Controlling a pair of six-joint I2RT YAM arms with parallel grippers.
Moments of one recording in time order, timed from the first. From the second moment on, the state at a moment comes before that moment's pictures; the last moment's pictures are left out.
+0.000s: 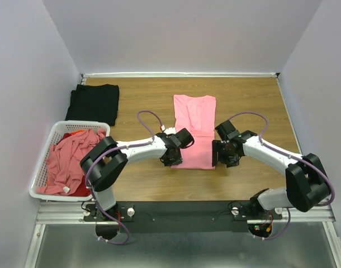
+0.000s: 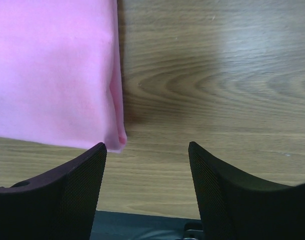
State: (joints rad) left arm -0.92 1.75 1.08 -0.62 -0.21 -1.06; right arm 0.50 1.37 0.78 -0.70 0.03 0.58
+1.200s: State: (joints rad) left arm -0.94 1.70 0.99 -0.48 -0.21 -0.94; right arm 0.65 1.55 0.82 -0.65 0.08 0.85
